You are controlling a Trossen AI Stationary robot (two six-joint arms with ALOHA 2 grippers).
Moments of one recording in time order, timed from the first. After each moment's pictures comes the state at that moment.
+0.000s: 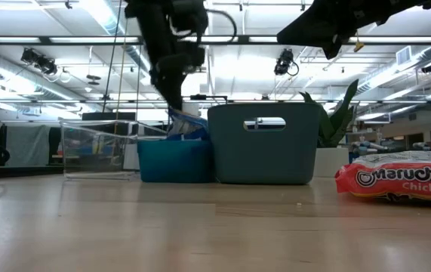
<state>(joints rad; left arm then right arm) 0.27 1.69 1.39 -0.86 -0.20 -0.03 0.33 1.16 0.62 0.23 0.56 0.18</state>
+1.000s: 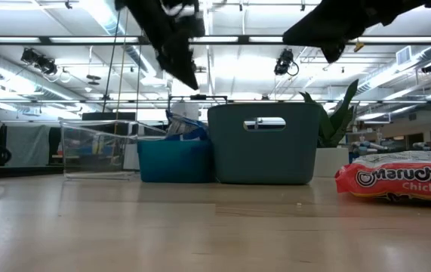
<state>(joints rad) 0.21 1.55 1.28 -0.59 -0.21 0.07 0.35 1.16 0.62 0.18 0.45 0.24</state>
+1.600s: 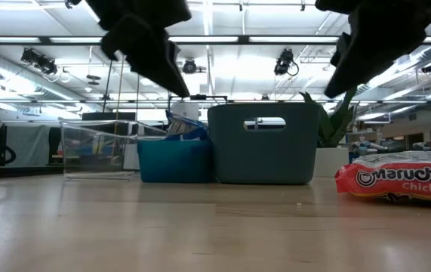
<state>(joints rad) -0.17 1.50 0.99 -0.32 -0.32 0.12 0.54 1.51 0.91 -0.35 0.38 0.60</state>
